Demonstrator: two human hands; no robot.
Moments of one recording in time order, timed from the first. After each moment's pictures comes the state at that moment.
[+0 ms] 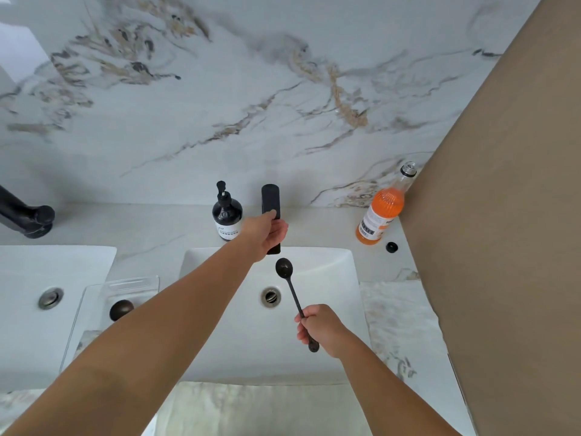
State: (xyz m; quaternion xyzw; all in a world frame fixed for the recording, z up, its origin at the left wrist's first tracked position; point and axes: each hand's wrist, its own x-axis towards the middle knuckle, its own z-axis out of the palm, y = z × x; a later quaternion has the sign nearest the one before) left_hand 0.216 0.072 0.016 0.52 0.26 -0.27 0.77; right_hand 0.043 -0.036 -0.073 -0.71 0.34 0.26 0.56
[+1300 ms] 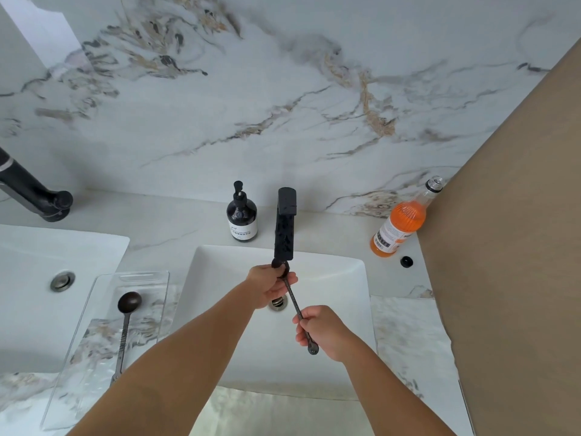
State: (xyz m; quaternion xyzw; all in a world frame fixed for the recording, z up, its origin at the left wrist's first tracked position) left_hand 0.177 0.100 -0.081 0.55 0.27 -0.37 0.70; right_hand 0.064 -0.031 -0.072 -0.71 0.28 0.29 0.58
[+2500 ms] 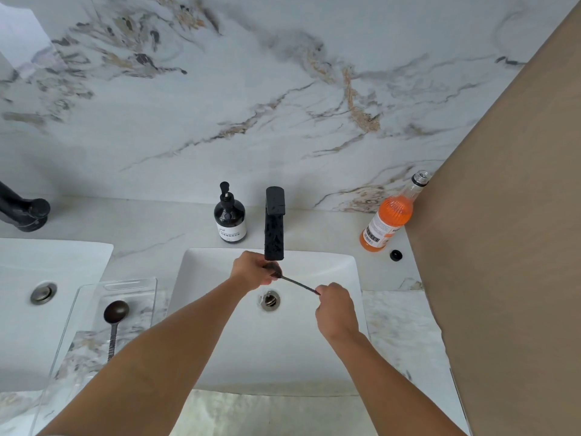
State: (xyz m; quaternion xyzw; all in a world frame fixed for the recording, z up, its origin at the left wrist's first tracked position) left_hand 0.199 0.113 -0.086 0.81 0.07 -0.29 0.51; right_hand 0.074 -0.051 -0.055 -0.96 0.19 0.11 0.18
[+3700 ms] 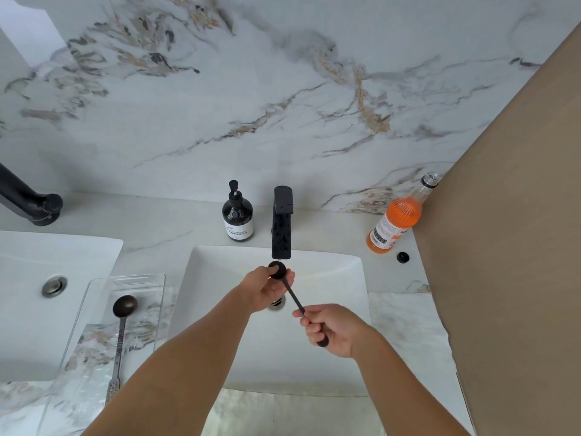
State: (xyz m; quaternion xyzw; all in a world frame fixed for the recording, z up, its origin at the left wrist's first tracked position) left_hand 0.174 0.106 -0.086 0.37 0.33 -0.38 0.78; right_hand 0.064 -0.050 -0.046 -0.46 0.35 0.34 0.74
